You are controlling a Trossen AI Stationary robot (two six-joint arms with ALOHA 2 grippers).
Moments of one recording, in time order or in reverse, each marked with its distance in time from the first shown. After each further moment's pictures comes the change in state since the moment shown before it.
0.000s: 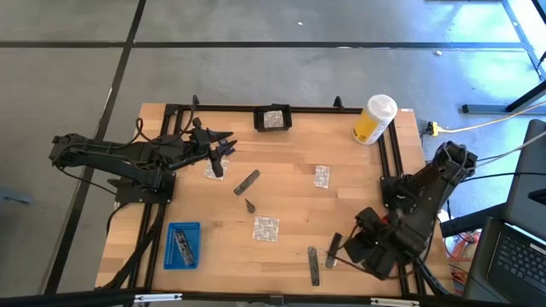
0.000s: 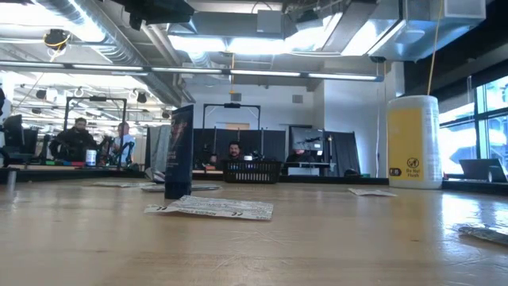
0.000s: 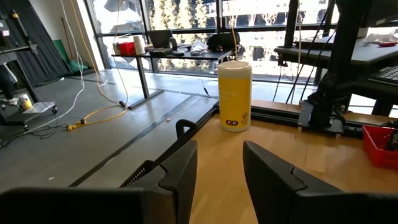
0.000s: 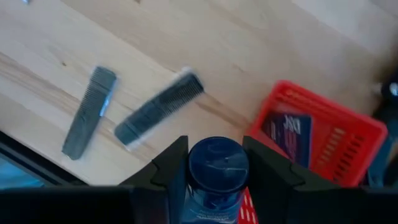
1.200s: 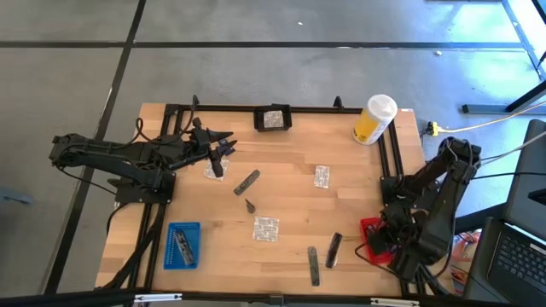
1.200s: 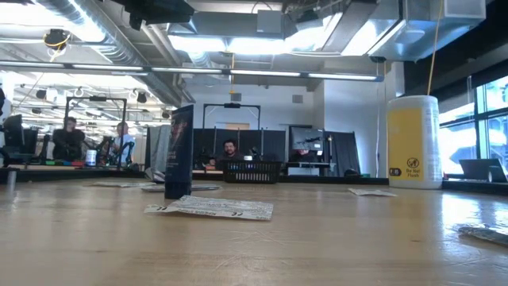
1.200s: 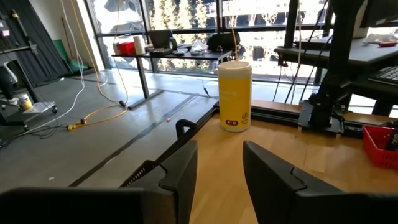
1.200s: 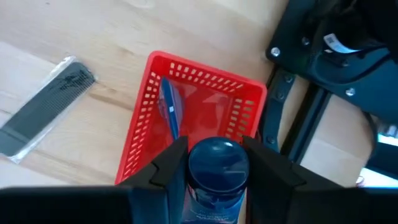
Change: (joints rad) left arm 0.000 0.000 0.000 0.000 0.000 0.000; right arm 0.188 -0.080 -0.136 -0.169 -0.102 0.319
